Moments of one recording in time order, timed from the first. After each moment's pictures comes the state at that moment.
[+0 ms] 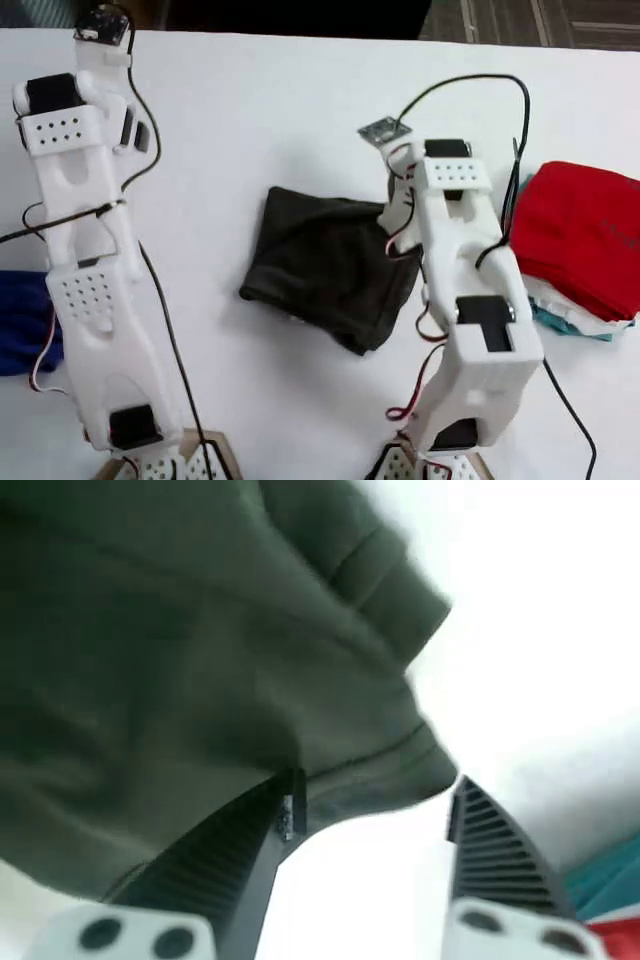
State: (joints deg) left arm -21.4 48.8 -70.2 96.5 -17.7; right arm -6.4 19.0 -1.8 82.2 30.0
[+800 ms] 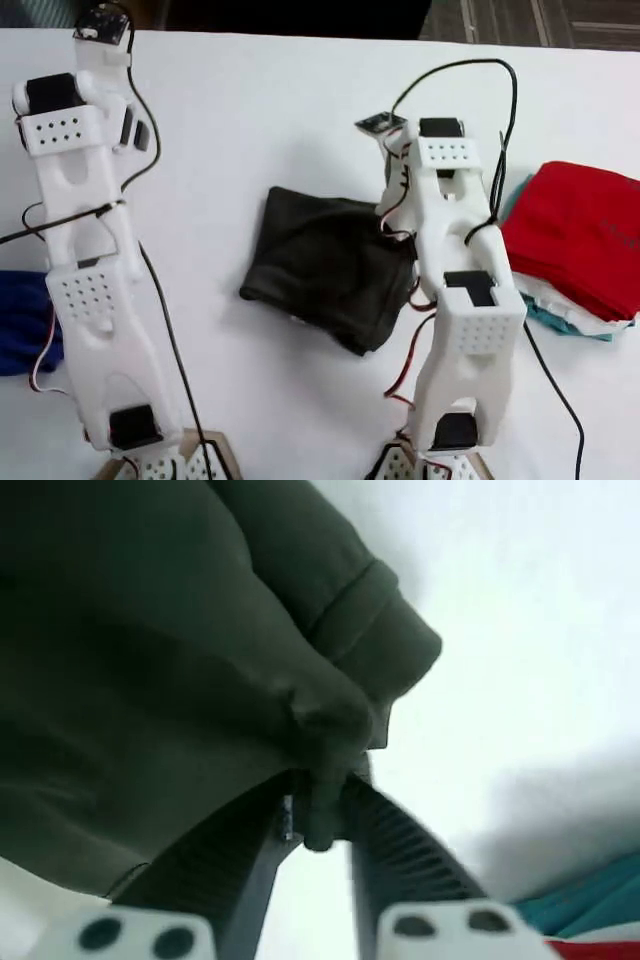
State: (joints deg) left arm -21.3 48.8 -70.2 96.4 -17.7; right arm -6.5 32.7 -20.2 94.0 30.0
